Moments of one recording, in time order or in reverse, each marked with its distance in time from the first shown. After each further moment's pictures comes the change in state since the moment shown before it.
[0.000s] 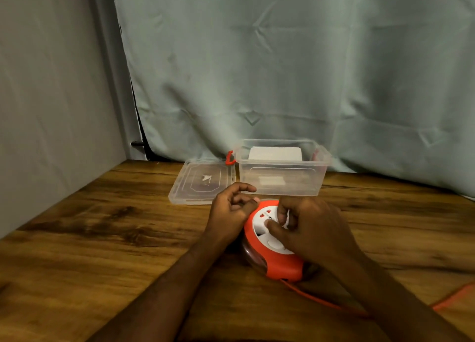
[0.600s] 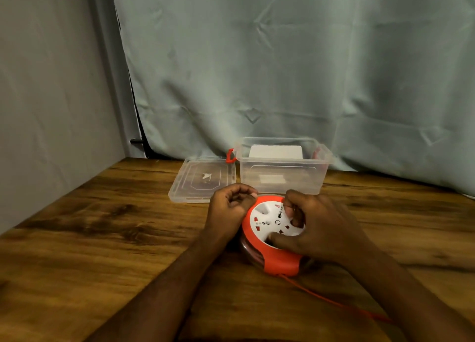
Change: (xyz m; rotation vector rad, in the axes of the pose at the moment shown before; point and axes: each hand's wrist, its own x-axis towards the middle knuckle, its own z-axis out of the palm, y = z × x) left_hand 0.004 -0.006 -0.003 0.050 0.065 0.011; right_hand 0.001 0.006 -0.017 -0.064 -0.144 -0.053
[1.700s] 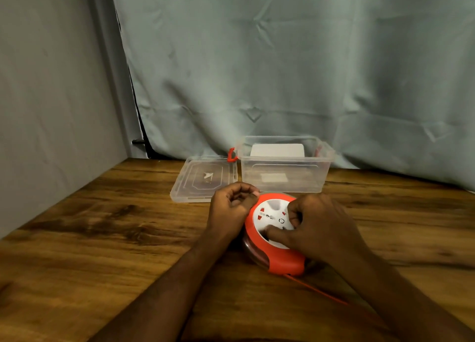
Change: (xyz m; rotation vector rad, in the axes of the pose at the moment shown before) left_hand 0.000 -0.002 0.000 -0.004 0.015 0.013; right_hand 0.001 -0.019 0.007 -0.030 0.047 0.150
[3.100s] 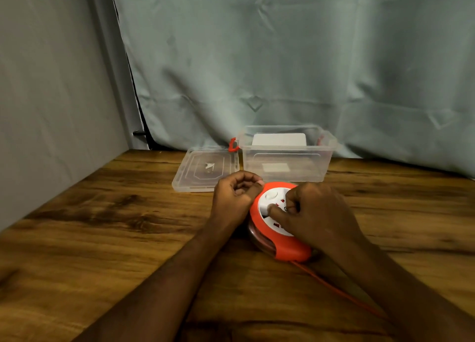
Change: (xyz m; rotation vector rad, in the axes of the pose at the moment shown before) left_hand -0.002 0.002 0.003 0.021 -0.005 0.037; right_hand 0.001 -0.003 0.011 0.057 0.057 0.021
